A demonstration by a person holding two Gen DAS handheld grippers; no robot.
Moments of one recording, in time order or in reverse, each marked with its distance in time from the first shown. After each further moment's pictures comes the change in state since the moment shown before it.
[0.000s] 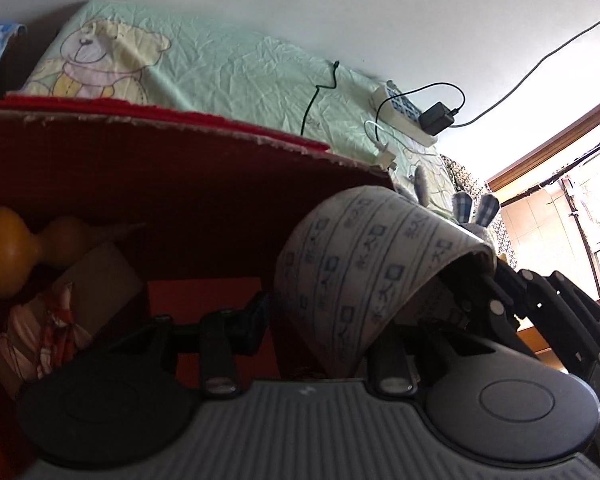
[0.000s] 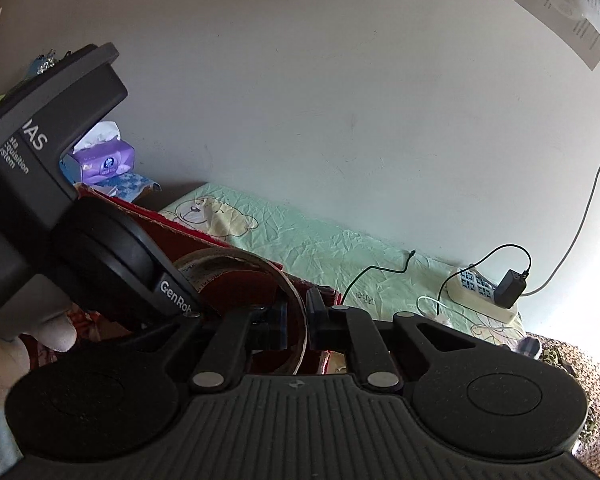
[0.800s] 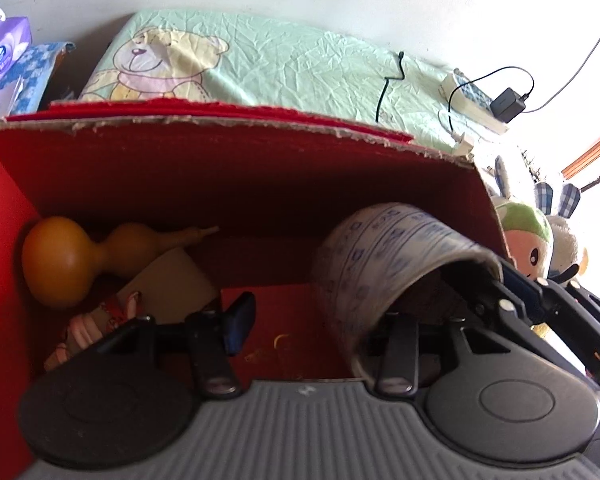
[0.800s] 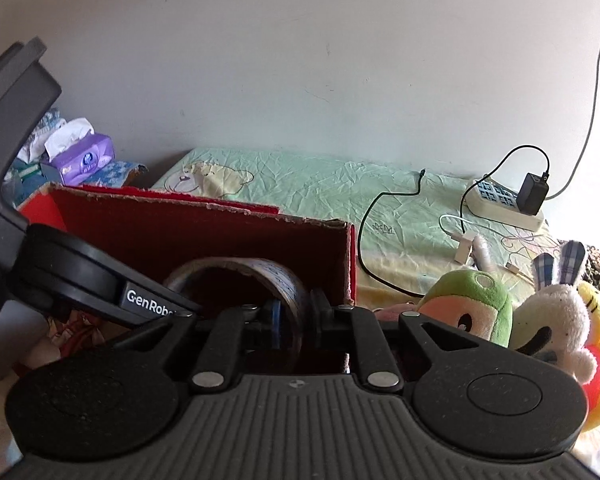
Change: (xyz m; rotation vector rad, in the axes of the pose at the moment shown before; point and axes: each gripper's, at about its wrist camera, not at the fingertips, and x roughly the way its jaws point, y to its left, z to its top) left arm 0.014 0.001 0.005 0.031 -0.003 0.241; right arm 0.031 -0.009 -0.011 0.252 0.151 0.042
